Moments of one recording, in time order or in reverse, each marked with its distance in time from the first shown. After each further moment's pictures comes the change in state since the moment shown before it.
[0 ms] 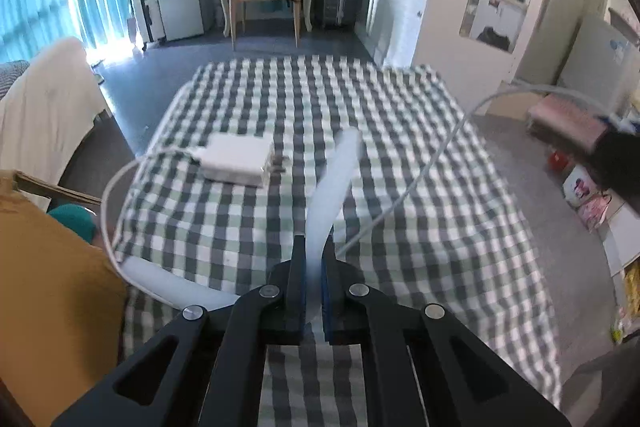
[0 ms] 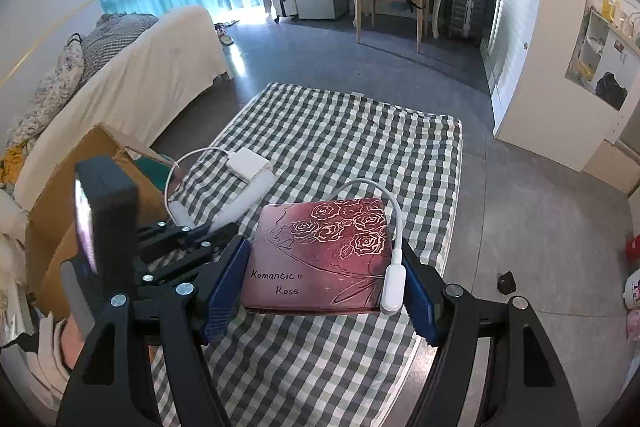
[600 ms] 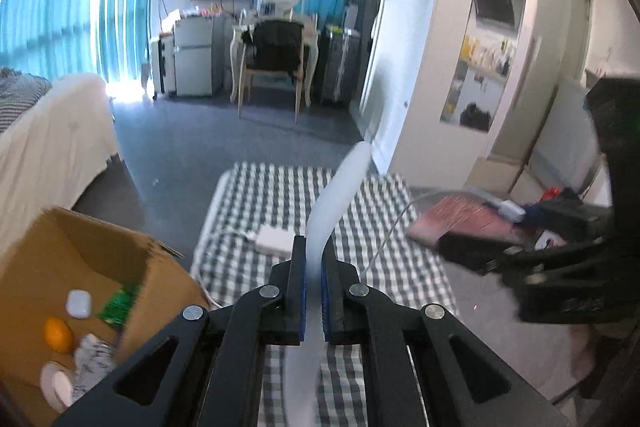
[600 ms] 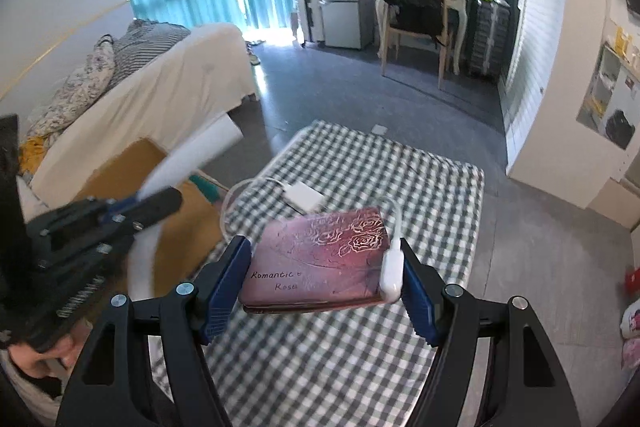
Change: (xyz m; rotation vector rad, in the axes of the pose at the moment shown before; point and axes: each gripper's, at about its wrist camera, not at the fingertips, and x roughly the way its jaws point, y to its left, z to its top) left arm -0.174 0.044 0.026 -0.075 -0.273 -0.061; right arm -0.055 0.062 0.017 -0.092 -0.098 0.047
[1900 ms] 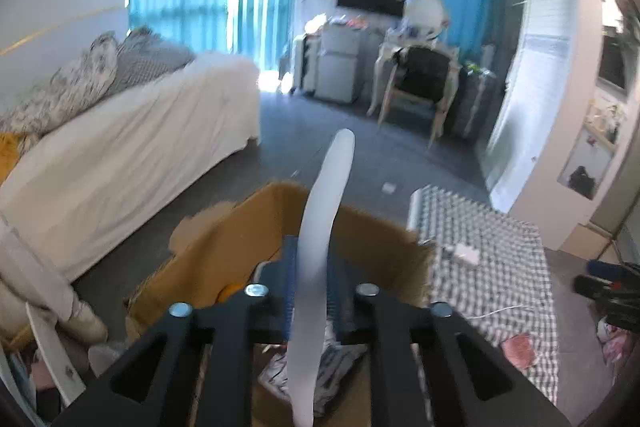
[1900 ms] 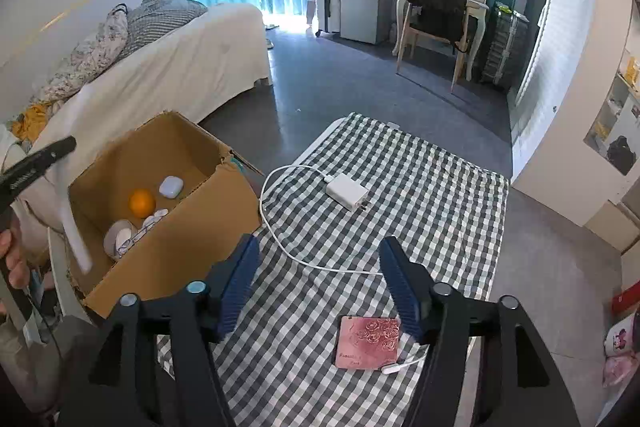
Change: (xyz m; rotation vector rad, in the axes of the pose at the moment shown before) left arm -0.092 0.198 -0.045 -0.251 0.002 0.433; right arm 0.014 0.073 -0.009 -0.080 0.045 -0.037
